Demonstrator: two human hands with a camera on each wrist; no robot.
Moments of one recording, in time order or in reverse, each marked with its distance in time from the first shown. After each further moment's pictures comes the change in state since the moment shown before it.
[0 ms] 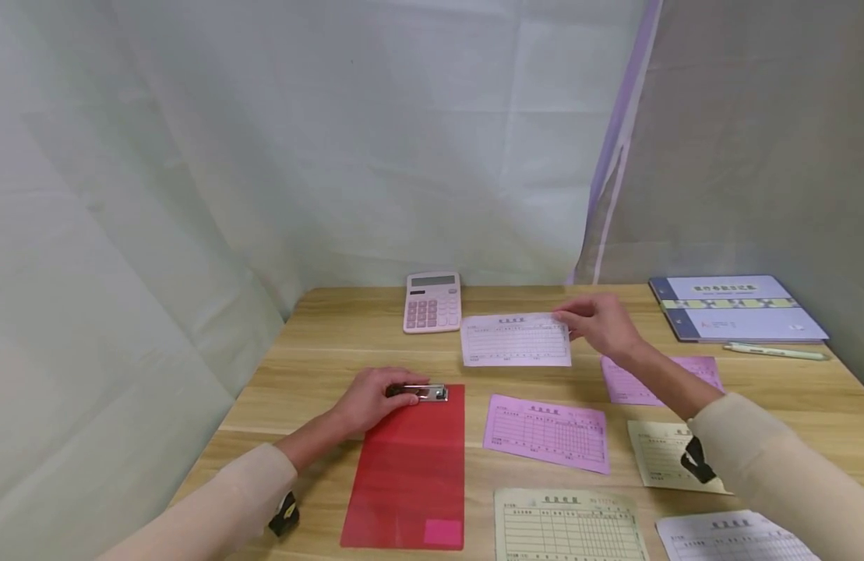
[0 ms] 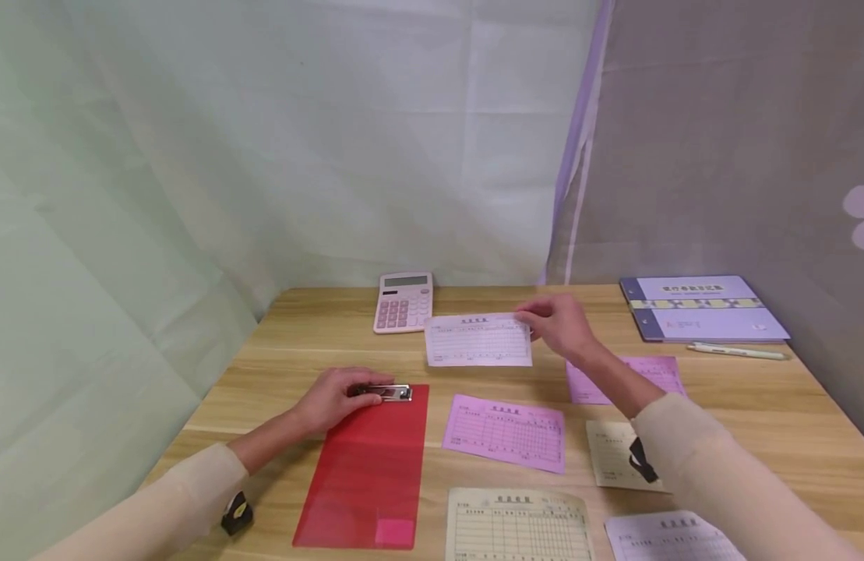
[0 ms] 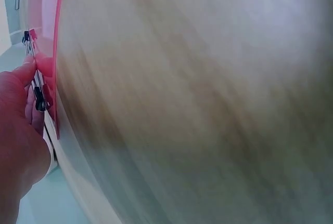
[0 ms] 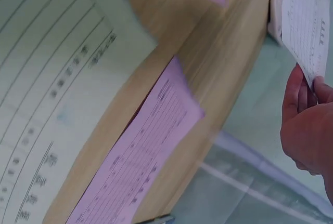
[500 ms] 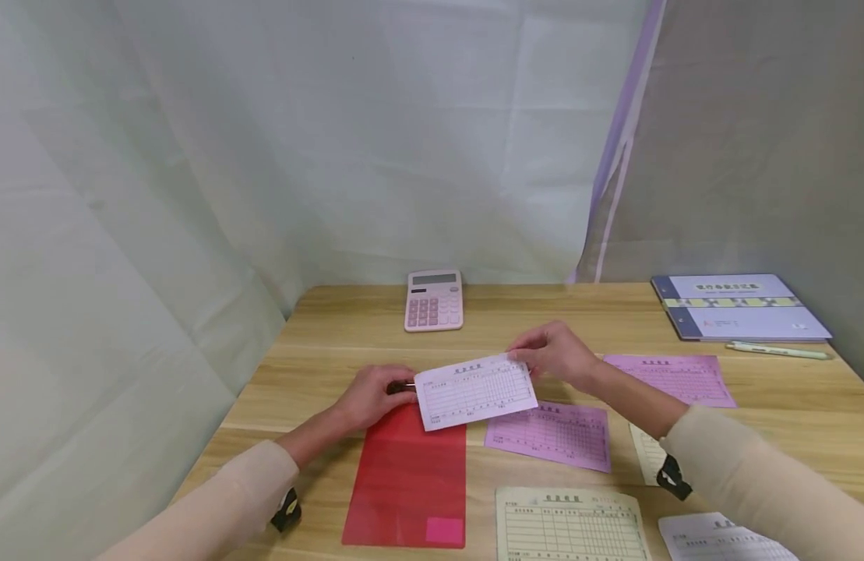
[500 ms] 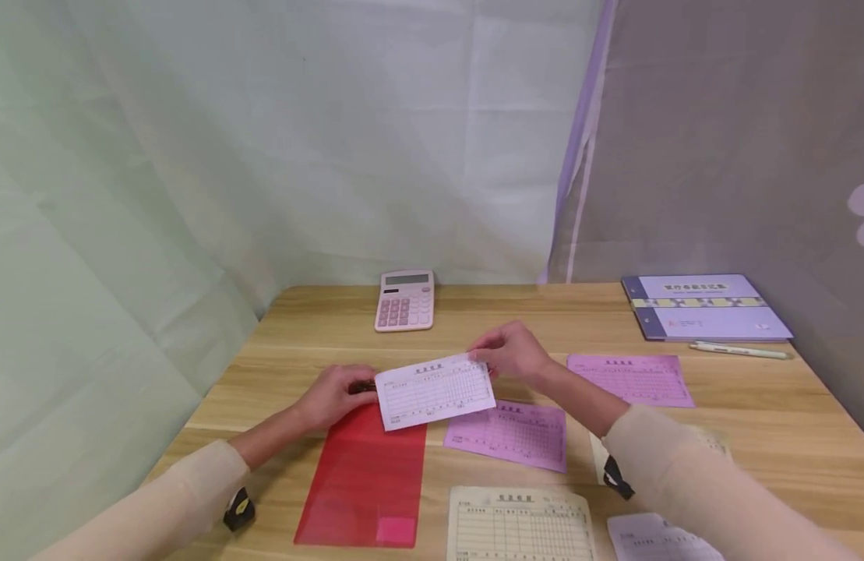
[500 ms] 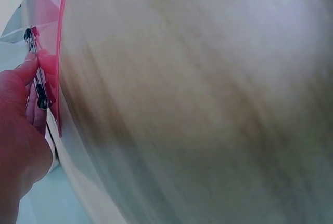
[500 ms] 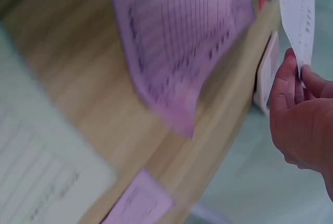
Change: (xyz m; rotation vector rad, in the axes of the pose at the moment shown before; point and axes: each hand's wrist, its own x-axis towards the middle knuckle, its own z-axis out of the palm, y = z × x) left_hand 0.002 0.001 -0.003 0.009 0.006 0.035; right_hand -0.015 -0.023 0.061 0.132 -0.239 0.113
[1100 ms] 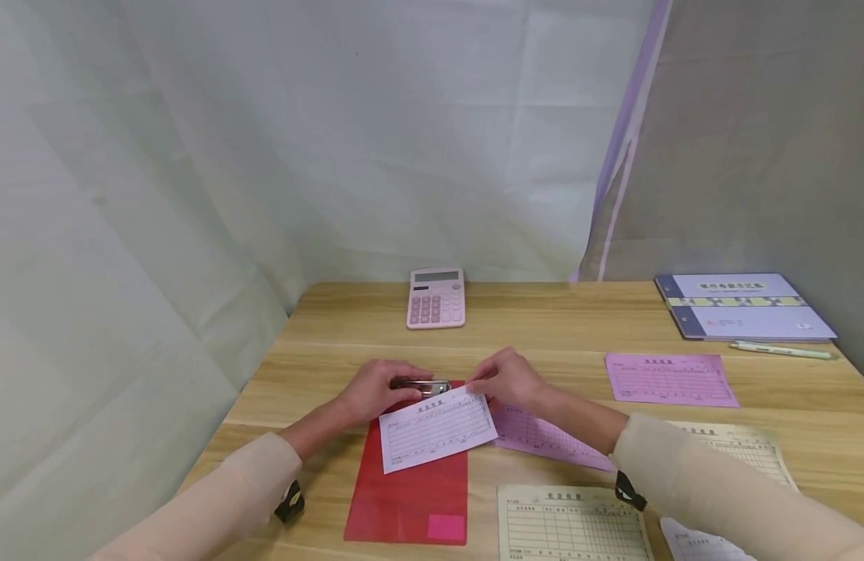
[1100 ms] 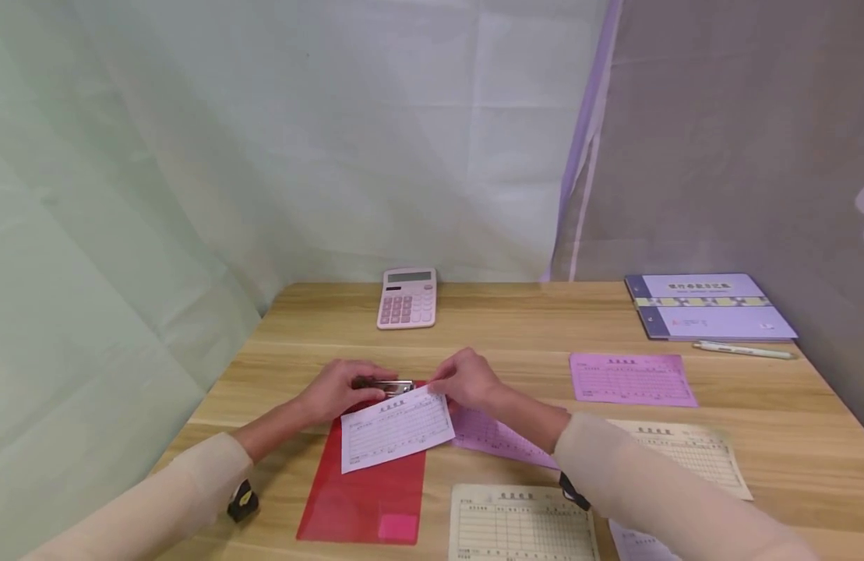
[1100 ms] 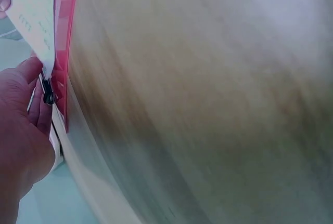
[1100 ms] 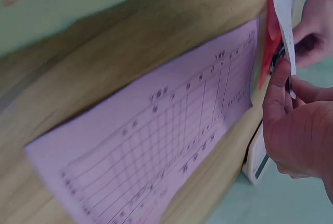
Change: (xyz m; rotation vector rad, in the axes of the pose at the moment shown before) left_hand 0.003 0.003 -0.005 -0.030 -0.076 -0.057; right_hand -0.001 -0.009 0.079 -0.028 -0.048 0.050
